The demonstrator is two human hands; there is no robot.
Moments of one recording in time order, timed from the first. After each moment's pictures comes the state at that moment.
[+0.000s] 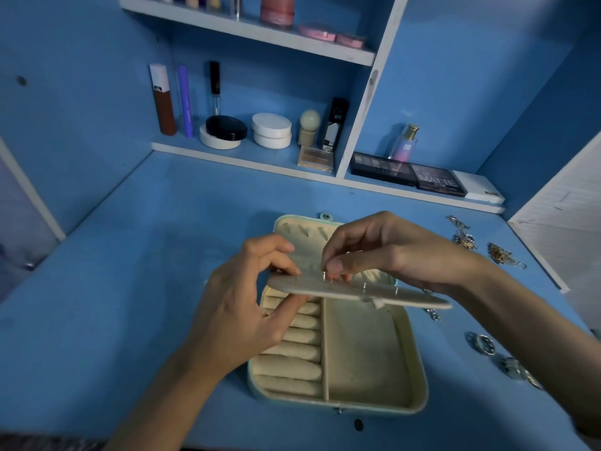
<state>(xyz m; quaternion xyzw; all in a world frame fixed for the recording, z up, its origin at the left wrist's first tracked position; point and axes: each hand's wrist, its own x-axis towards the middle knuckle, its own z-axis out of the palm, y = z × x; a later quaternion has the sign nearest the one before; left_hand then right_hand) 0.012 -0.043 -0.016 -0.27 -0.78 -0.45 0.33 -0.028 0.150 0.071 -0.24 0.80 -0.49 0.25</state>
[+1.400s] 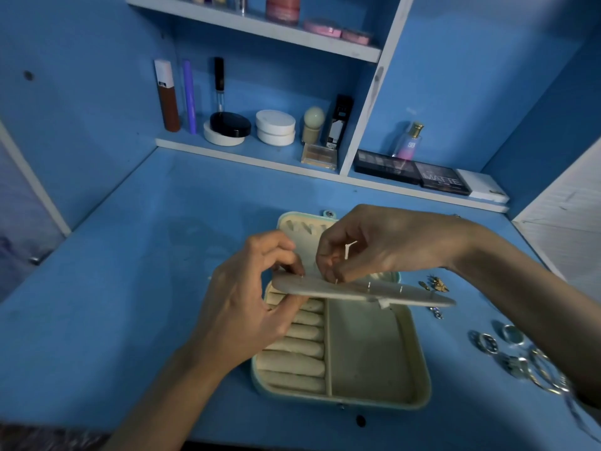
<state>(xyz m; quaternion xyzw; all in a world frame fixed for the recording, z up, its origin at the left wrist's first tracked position) 0.009 -0.043 -0.020 -0.28 -0.78 -0.46 0.33 -0.032 0.127 0.097 -0.29 0.87 -0.27 0.30</state>
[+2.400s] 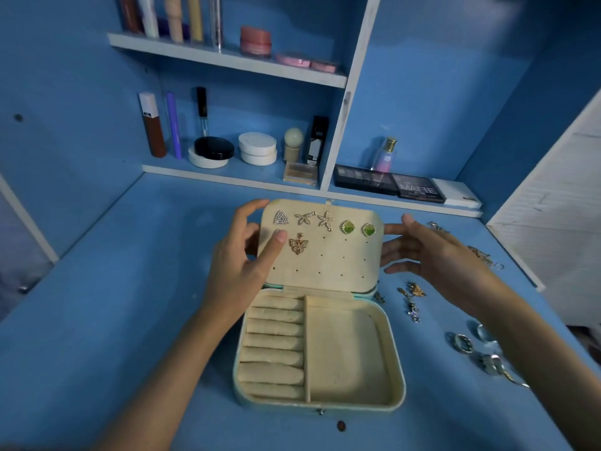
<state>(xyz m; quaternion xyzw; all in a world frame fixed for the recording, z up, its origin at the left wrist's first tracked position) -0.038 -0.030 -0.015 -0.15 -0.74 -0.62 0.20 -0.024 0.223 0.048 0.01 0.75 -0.66 0.08</state>
